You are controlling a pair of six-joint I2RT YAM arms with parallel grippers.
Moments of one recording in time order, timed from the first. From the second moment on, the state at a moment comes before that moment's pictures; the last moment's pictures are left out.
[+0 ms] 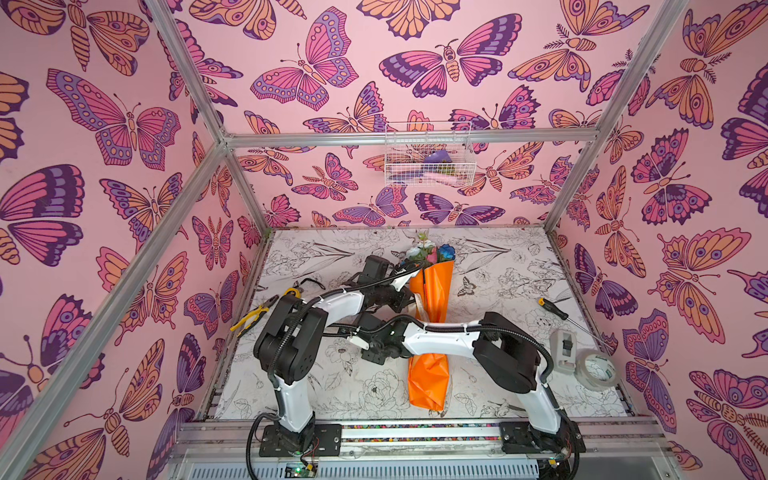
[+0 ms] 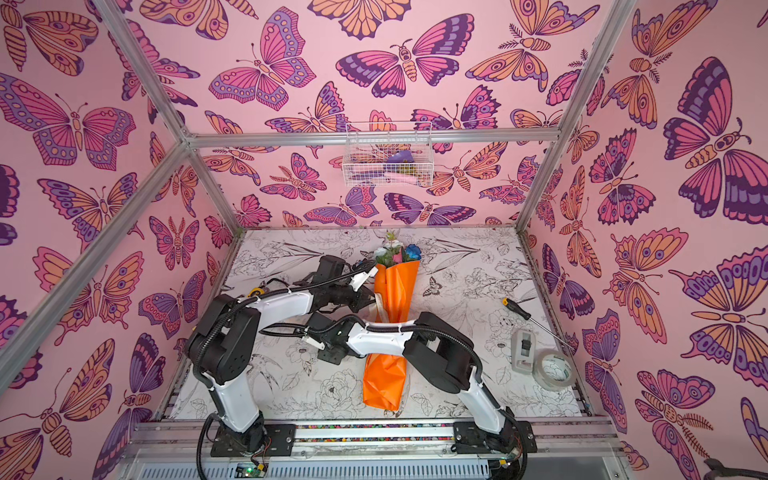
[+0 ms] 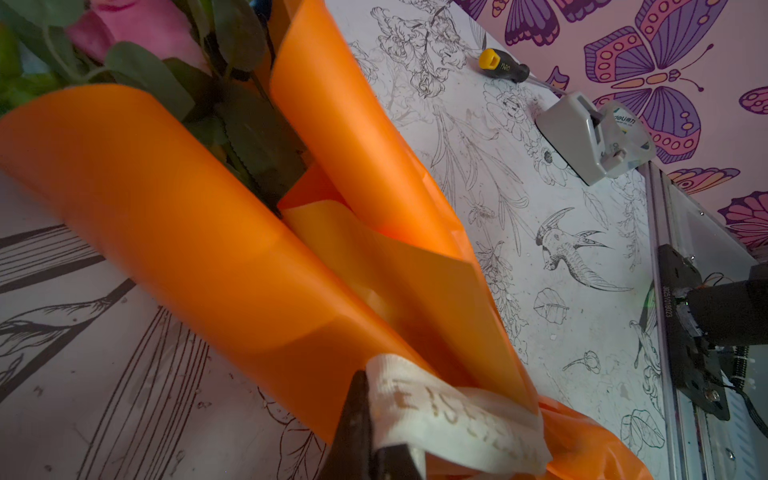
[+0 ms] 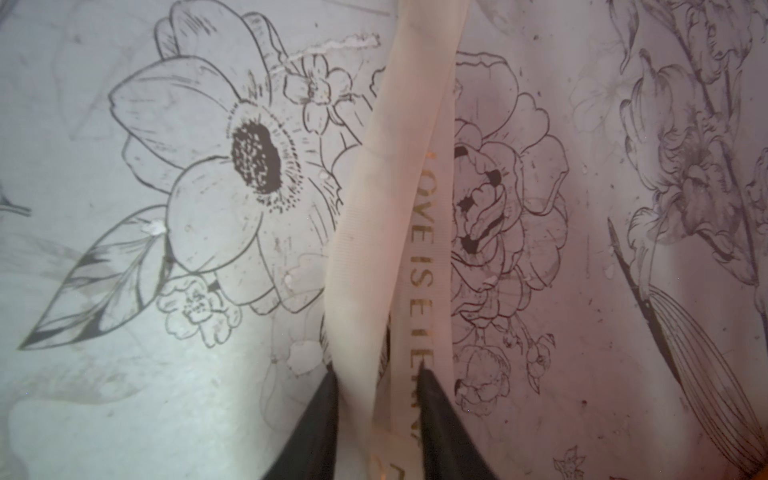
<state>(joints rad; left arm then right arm) -0.50 1.85 1.12 -0.05 0.65 0.09 1.13 2.14 1.50 -0.41 0.16 -0.24</state>
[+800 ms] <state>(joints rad) -0.56 1.85 1.12 -0.06 0.63 0.09 1.12 1.65 1.15 -0.34 -0.04 -0.13</state>
